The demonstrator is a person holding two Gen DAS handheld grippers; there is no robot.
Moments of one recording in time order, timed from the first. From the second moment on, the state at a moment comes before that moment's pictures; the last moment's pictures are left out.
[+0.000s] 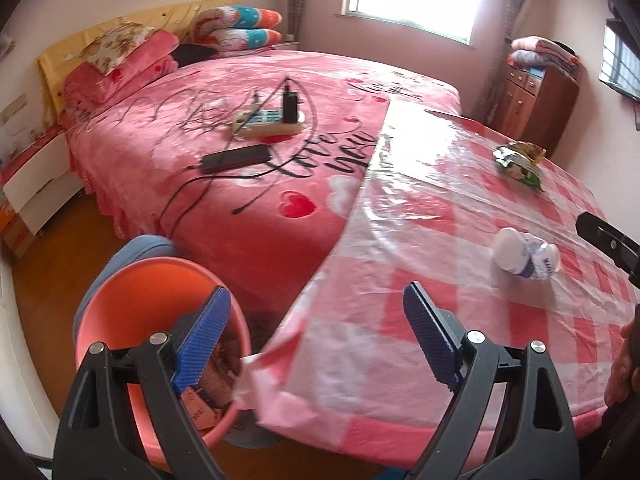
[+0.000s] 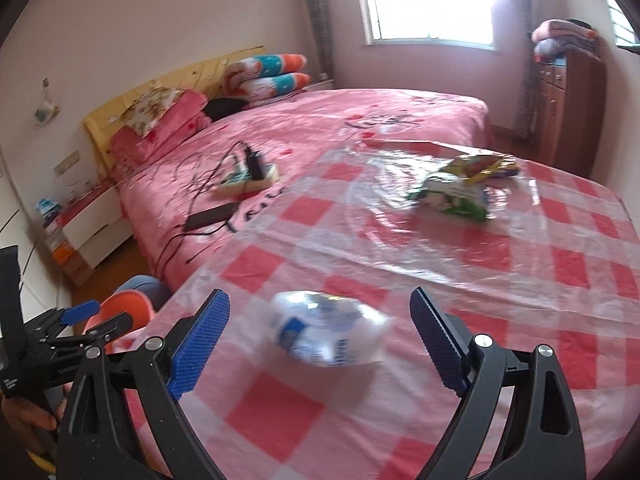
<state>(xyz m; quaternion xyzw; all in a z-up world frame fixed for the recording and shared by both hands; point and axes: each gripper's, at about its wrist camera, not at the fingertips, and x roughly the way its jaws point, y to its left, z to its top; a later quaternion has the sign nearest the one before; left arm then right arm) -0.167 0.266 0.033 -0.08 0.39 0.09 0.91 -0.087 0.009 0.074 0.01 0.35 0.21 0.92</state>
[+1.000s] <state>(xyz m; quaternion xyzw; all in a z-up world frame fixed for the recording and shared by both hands) -0.135 0.162 0.033 -0.02 0.41 0.02 0.91 -0.065 -0.081 0.065 0.04 0.33 0.11 0.94</state>
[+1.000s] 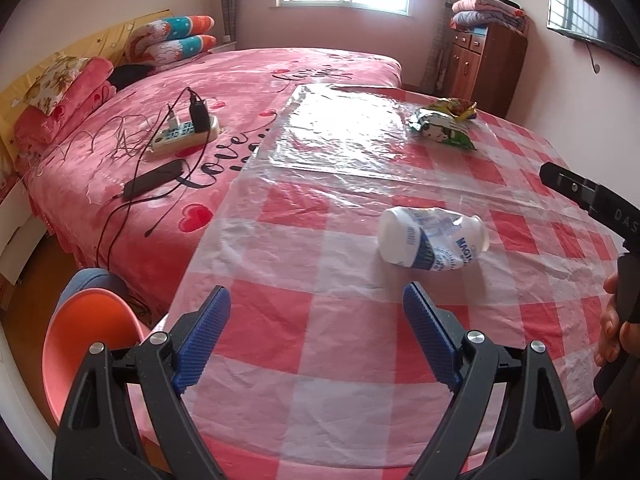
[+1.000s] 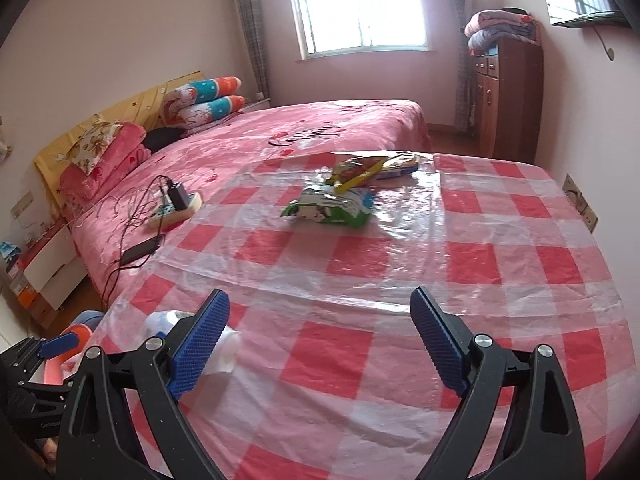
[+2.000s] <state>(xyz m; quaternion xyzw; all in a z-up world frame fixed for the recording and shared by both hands) -0.099 0.082 0.039 0.04 0.42 -0.05 0.90 -0.044 -0.163 0.053 0.09 0.34 0.02 0.94</state>
